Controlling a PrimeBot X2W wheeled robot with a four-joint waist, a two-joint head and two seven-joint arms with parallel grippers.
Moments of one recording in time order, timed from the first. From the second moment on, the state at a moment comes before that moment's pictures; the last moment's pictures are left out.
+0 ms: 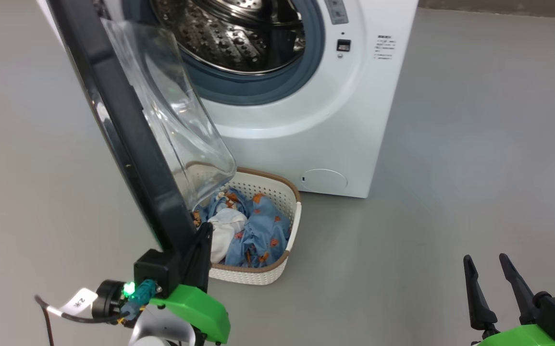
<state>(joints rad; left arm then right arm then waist) -0.22 0.16 -0.52 0.07 -0.38 0.22 0.02 0.04 -0.07 -0.14 0.15 0.18 0.12 -0.25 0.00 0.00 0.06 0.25</state>
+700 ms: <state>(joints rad) -0.18 0.20 -0.49 0.03 -0.37 0.28 -0.03 0.04 -0.07 -0.15 0.15 0.18 0.12 -0.25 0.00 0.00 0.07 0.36</state>
